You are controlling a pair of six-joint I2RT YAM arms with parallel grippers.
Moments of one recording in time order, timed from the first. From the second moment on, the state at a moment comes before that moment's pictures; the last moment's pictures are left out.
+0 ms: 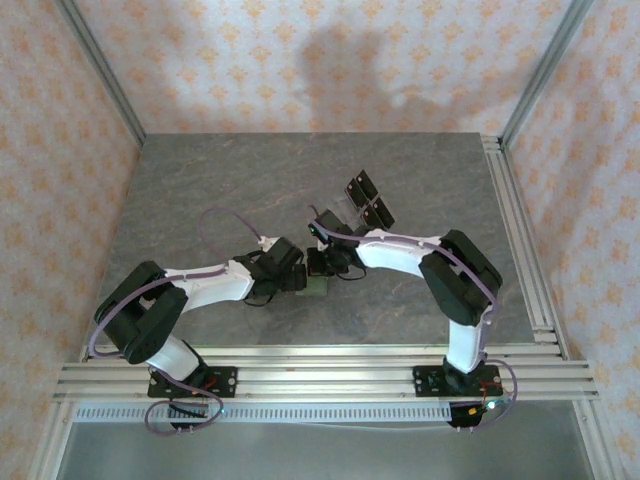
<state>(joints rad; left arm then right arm) -0.67 1.55 0.71 -0.30 -0.24 -0.75 0.80 1.86 1.15 -0.37 -0.20 0.65</state>
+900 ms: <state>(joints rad) -0.67 1.55 0.72 -0.32 -0.24 -0.75 0.84 1.80 0.89 0.03 -0.09 0.70</state>
